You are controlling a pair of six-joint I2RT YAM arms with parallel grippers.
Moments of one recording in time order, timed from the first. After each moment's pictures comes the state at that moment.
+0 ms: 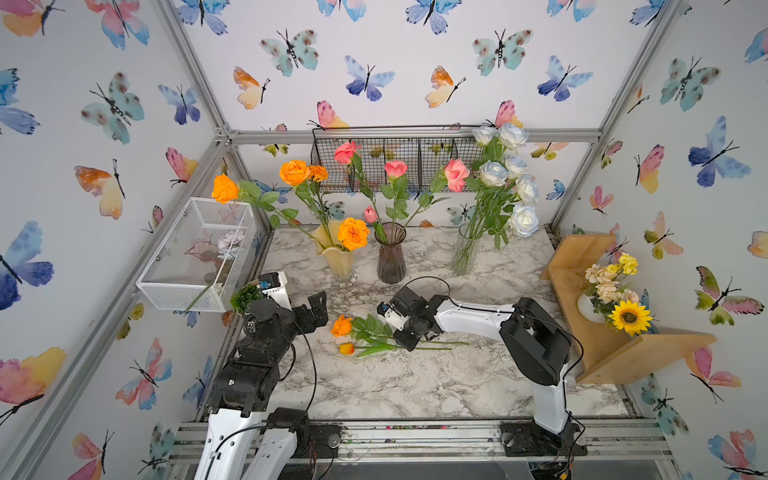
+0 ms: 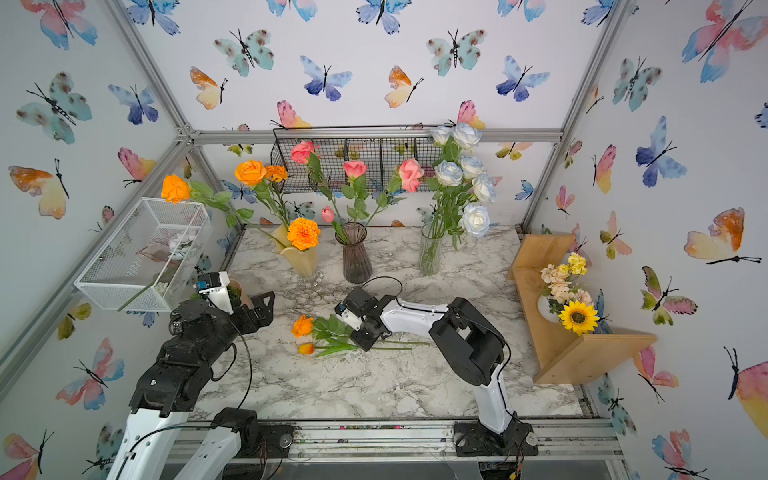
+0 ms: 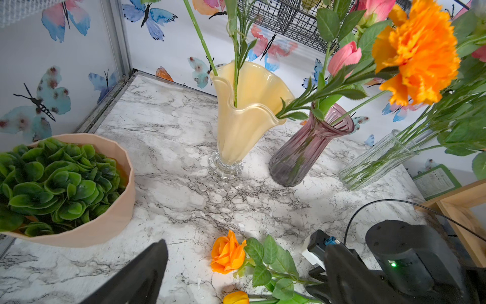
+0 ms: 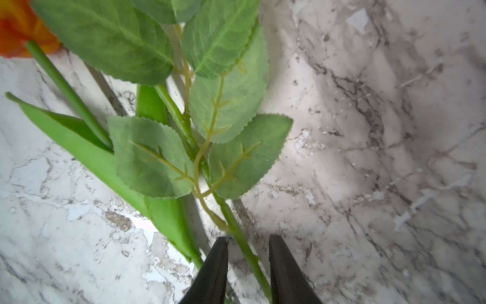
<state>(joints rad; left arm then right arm) -0.16 0.60 0.81 -0.62 0.02 -0.35 0.94 1.99 1.31 -0.52 -0.10 -0.10</state>
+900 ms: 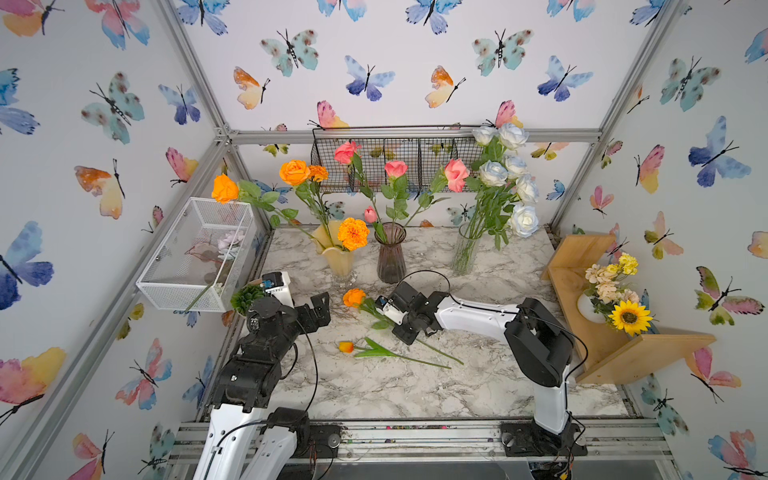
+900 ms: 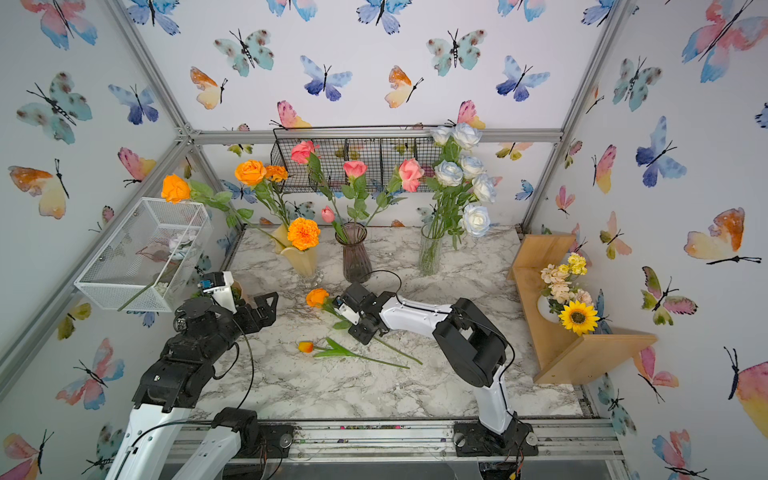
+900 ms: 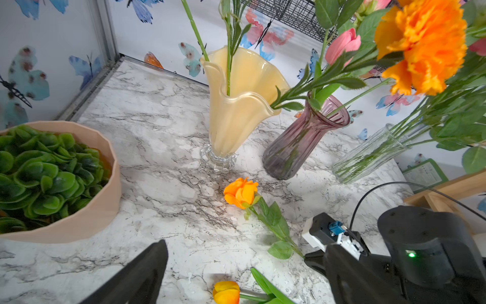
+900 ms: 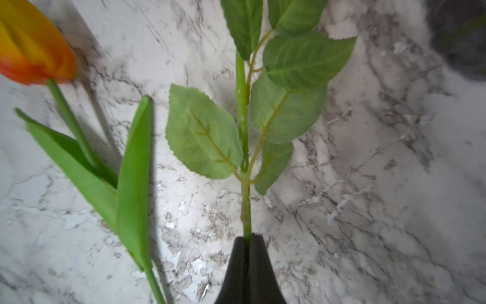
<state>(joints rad) -0.17 0.61 0.80 -0.60 0.10 -0.41 0.94 1.91 1.35 -0.54 0.00 -0.14</state>
